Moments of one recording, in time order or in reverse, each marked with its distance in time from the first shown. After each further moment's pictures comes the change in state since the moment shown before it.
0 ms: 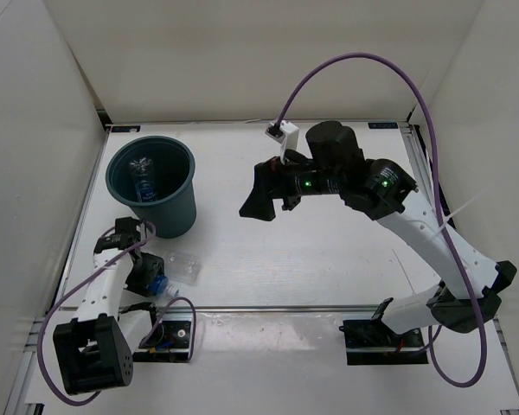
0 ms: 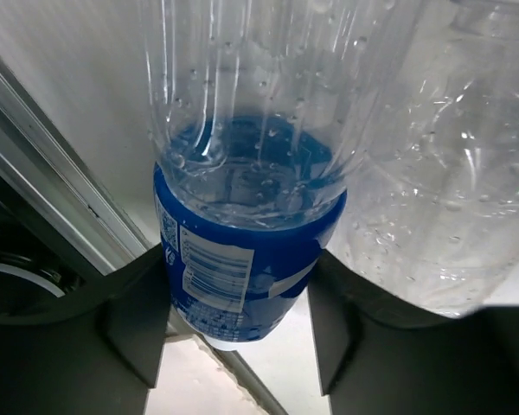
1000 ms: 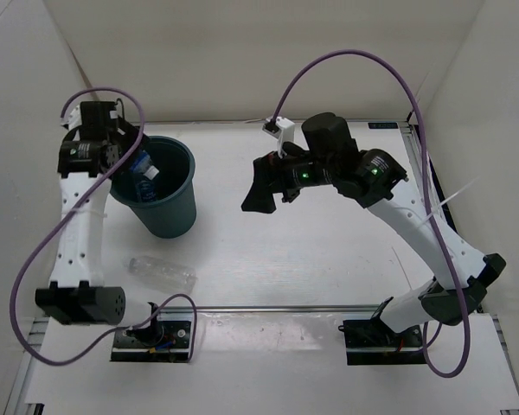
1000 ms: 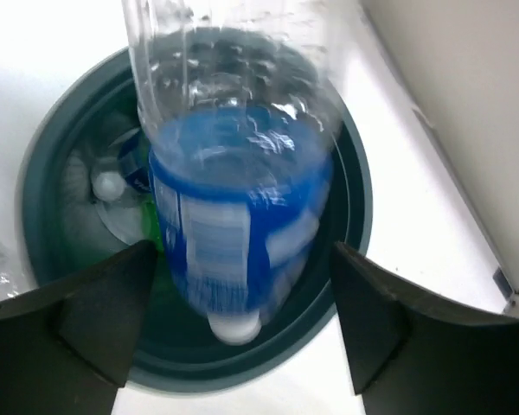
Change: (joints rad) left arm -0.117 0.349 1.159 -0.053 -0.102 0.244; right arm -0.072 0.065 0.022 -0.026 -0.081 -0.078
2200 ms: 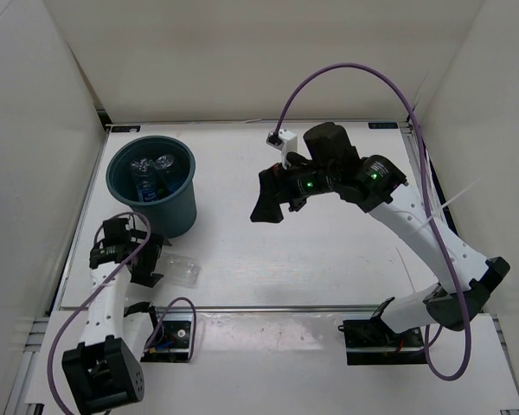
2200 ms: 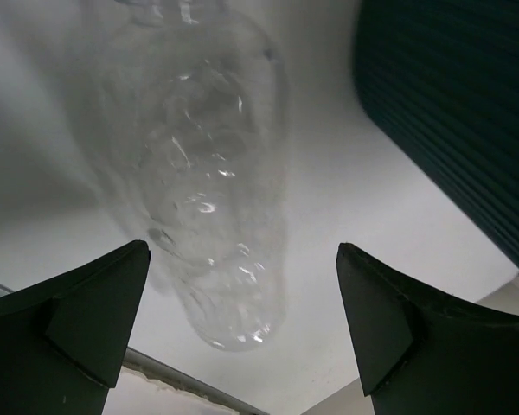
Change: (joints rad) left arm 0.200 -0.496 -1.187 0.276 0.363 -0.237; right arm -0.030 -0.045 -0.111 -0.026 -0.027 -0.051
